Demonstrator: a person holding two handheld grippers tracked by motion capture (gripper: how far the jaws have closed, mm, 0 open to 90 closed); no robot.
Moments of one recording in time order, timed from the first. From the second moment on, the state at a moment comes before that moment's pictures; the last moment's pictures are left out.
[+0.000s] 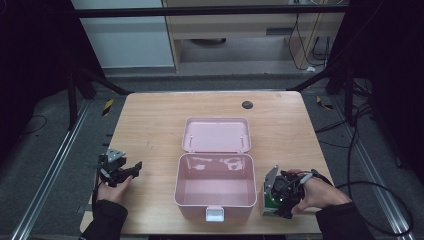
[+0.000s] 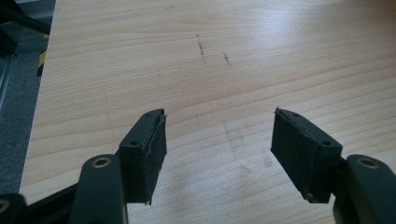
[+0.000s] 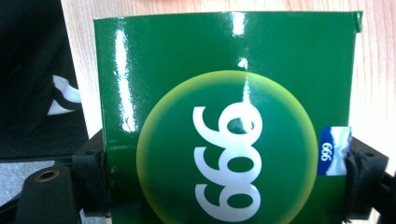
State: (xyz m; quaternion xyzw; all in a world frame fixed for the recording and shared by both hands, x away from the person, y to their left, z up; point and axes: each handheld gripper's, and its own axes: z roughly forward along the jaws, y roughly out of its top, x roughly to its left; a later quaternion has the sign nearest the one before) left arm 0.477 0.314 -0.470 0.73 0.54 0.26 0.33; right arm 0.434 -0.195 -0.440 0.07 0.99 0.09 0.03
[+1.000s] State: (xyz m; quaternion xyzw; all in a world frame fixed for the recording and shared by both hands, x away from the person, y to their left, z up) left arm 0.477 0.313 -0.471 0.73 0.54 0.26 0.32; right arm 0.425 -0.201 -0.347 0.09 0.99 0.11 0.08
